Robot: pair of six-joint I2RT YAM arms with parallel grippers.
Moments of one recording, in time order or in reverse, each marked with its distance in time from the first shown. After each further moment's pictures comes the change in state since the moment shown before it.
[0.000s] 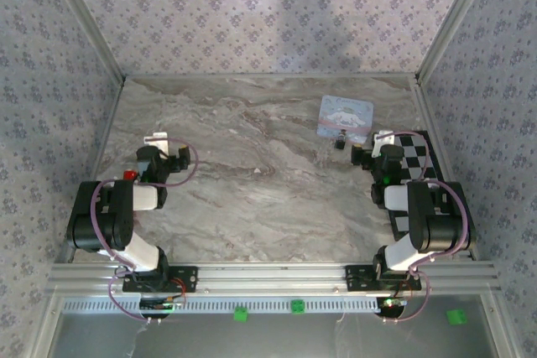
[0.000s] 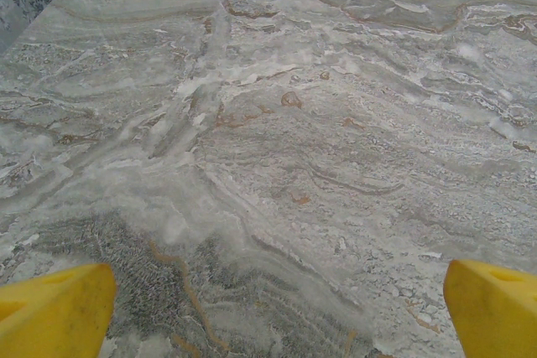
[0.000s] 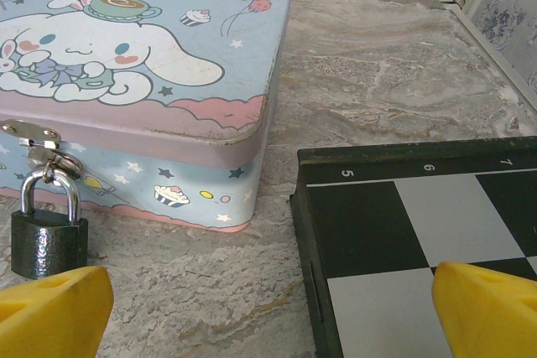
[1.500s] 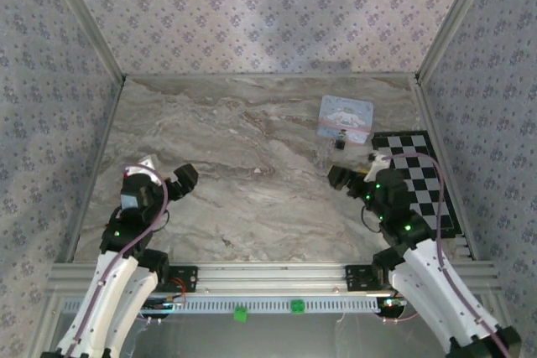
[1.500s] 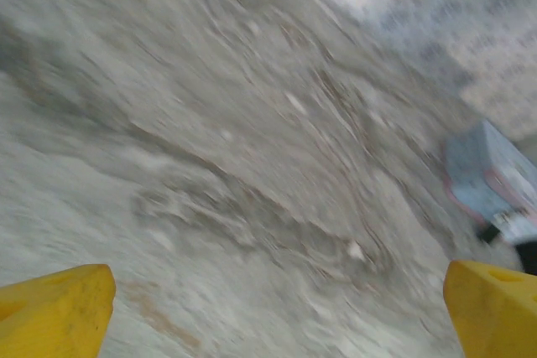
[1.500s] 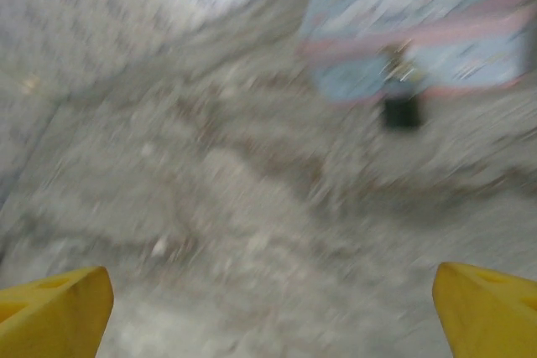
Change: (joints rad) left arm -0.232 -1.057 0.031 -1.131 0.141 -0.657; right arm 0.433 -0.956 0.028 -1.022 -0.123 0.613
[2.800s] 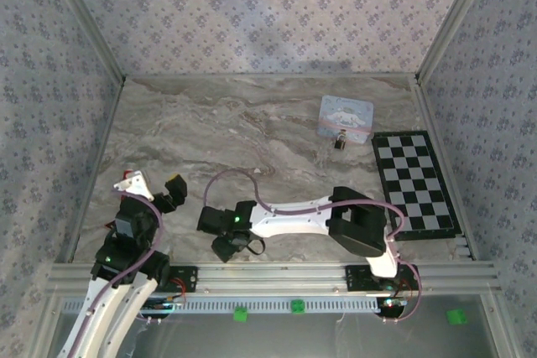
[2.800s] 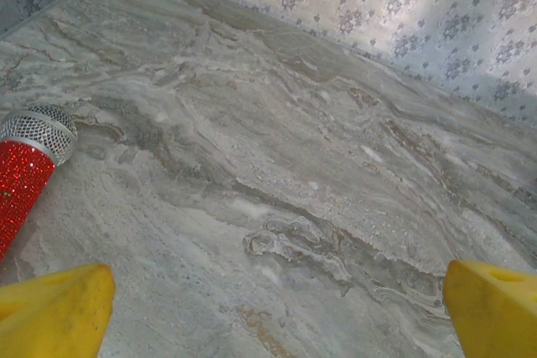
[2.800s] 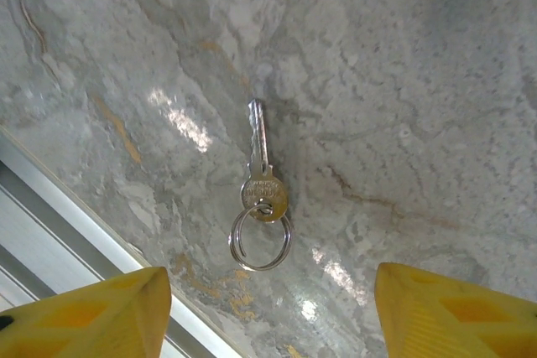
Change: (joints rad) left arm -0.150 -0.299 -0.035 -0.174 -0.430 0.148; right arm 0.956 1.423 1.023 -0.460 0.068 -0.011
